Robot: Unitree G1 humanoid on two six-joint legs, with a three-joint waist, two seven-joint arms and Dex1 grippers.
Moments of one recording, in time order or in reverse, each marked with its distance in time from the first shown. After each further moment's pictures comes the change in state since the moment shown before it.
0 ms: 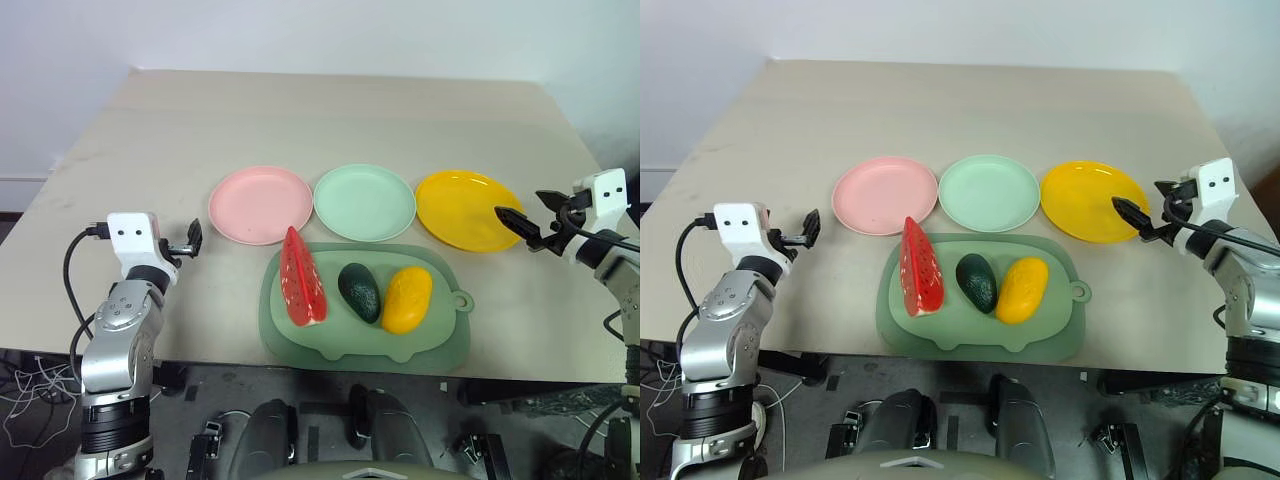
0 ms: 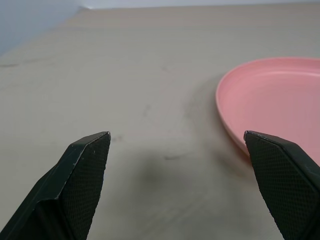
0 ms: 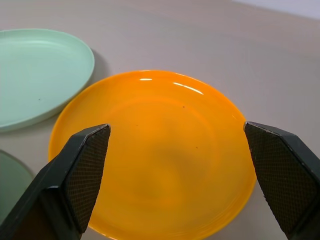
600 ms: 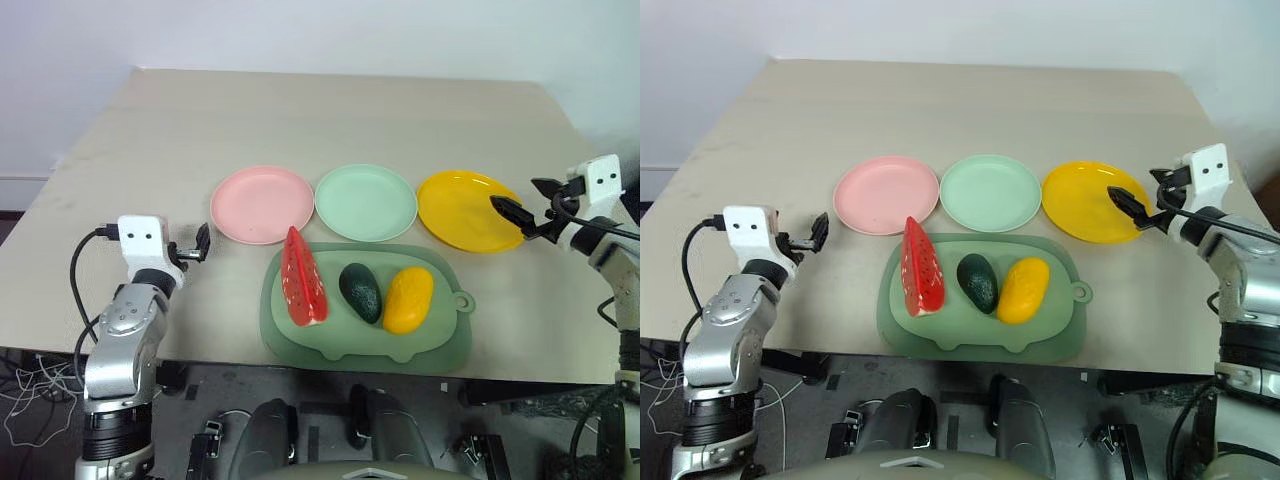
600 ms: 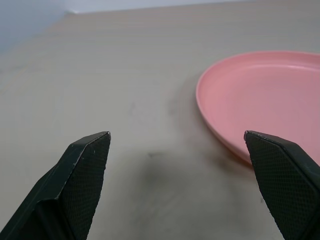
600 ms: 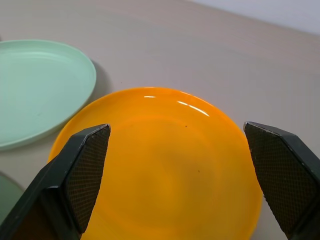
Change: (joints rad) left arm 0.012 0.015 -0.024 -0.043 0.013 -0.002 -0.053; right arm -0.033 -0.009 0.010 -0.053 -0.003 0.035 -0.001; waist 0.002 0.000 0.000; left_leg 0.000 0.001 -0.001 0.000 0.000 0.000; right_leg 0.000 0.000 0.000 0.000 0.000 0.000
